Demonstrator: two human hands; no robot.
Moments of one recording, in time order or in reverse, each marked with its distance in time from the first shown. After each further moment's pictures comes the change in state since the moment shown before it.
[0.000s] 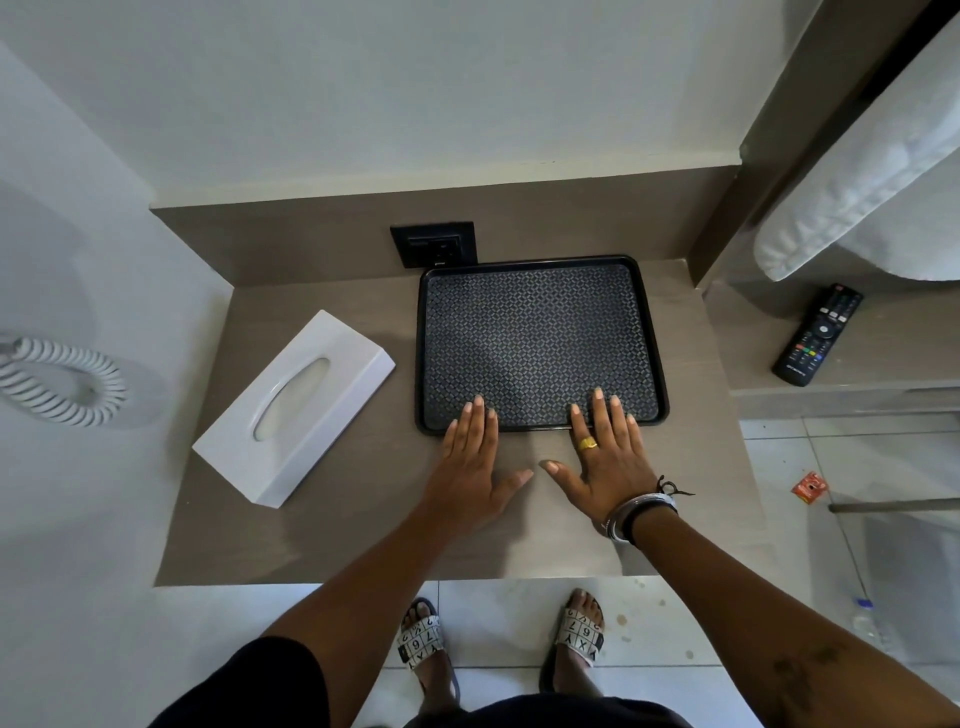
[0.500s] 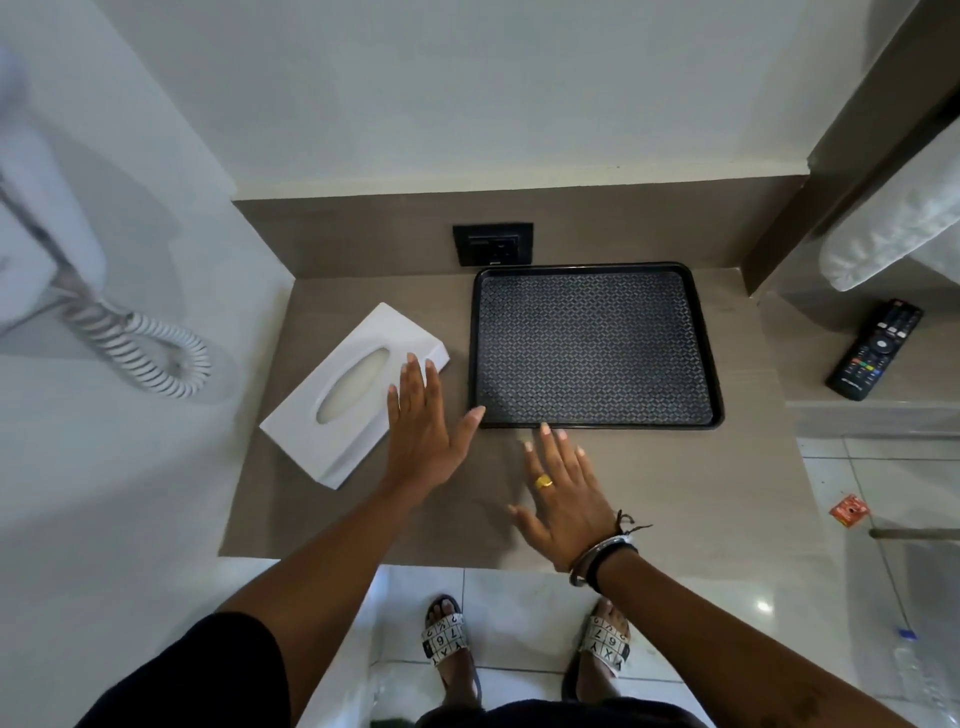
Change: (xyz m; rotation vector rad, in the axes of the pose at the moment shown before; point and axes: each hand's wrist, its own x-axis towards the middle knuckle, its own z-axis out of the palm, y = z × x) left_hand -0.020 -0.090 -0.062 -0.063 0.305 -0.326; right_hand -0.033 -0.118 0.020 0.072 -0.003 -0.231
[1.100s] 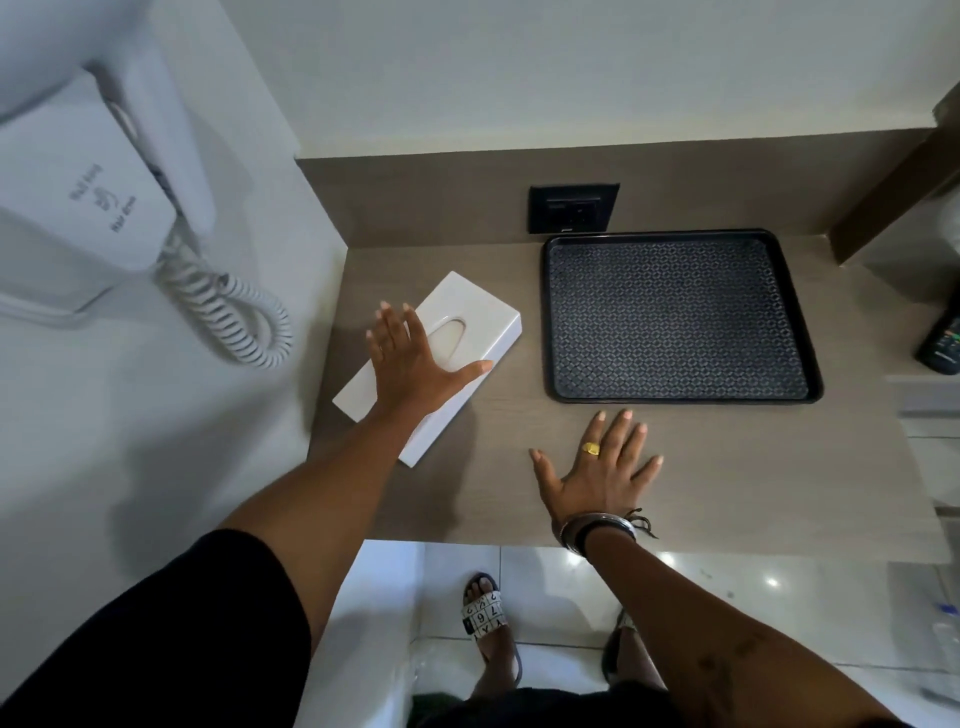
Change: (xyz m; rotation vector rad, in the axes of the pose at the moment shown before) left_hand 0.062 -0.112 -0.042 0.102 -0.120 -0.163; right_hand 0.045 -0.092 0.064 -0.038 0.100 0.659
